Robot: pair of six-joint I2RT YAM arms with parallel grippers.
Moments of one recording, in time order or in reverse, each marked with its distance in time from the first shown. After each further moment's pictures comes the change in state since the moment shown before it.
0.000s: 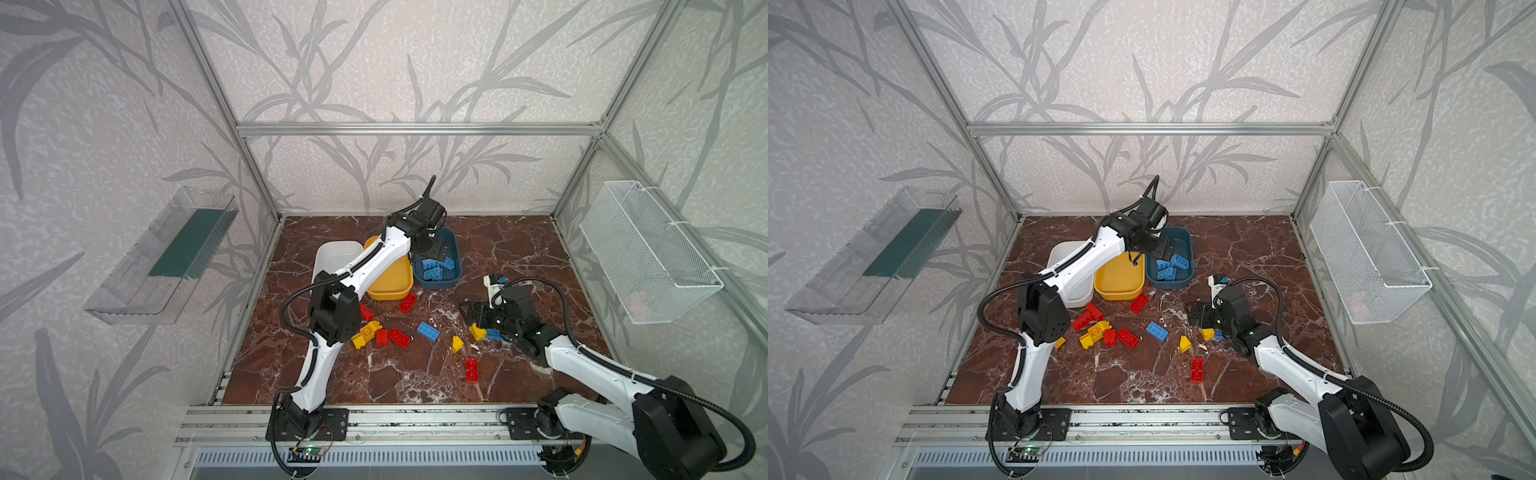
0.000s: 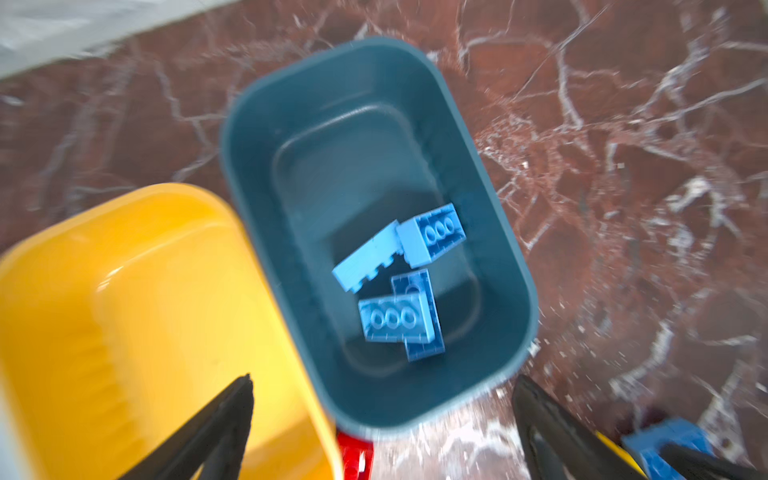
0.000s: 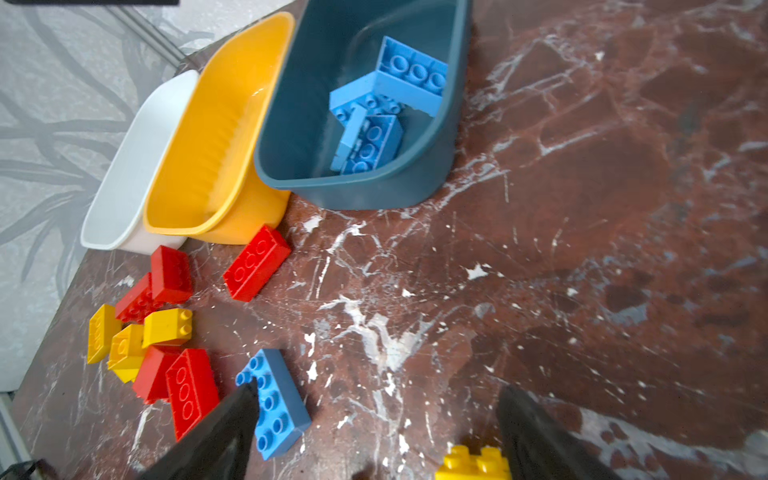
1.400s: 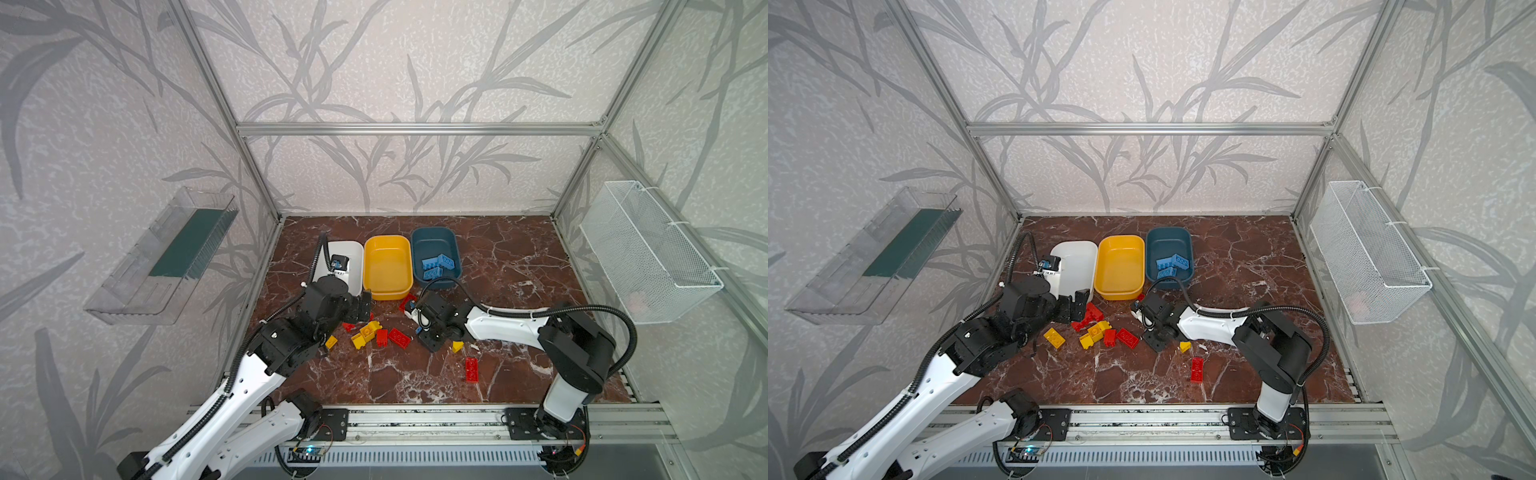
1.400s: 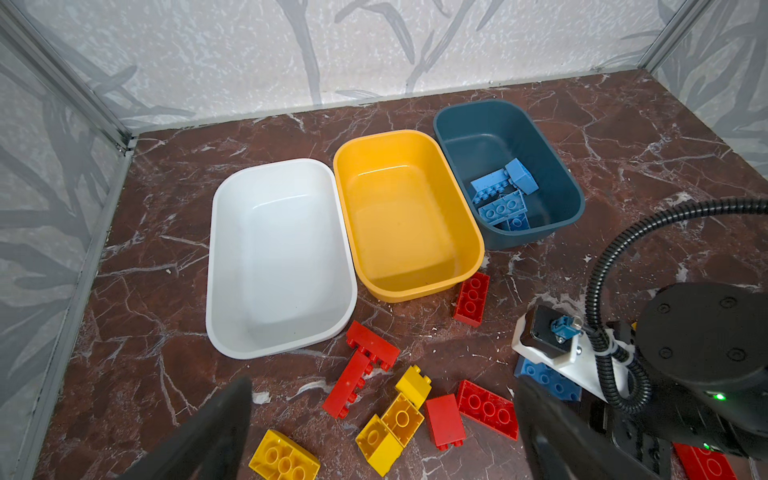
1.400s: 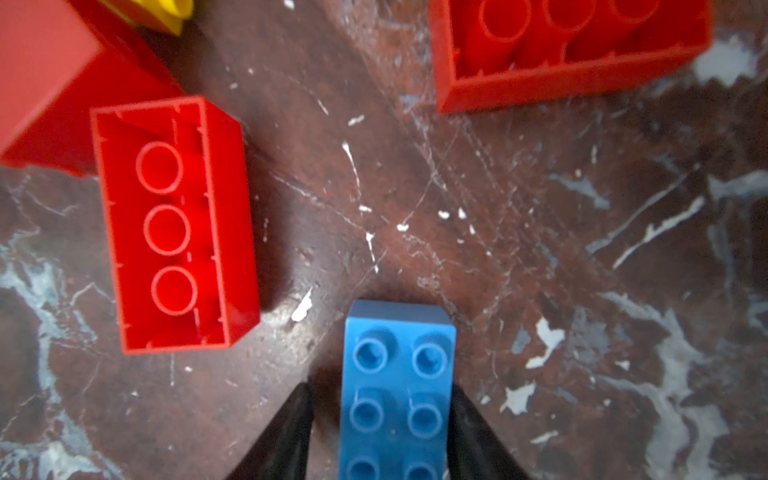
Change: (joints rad) left arm 0.000 -1.297 -1.151 0.209 -0.282 -0.014; right arm 0.446 0.628 0.509 -0.438 0.143 -0.404
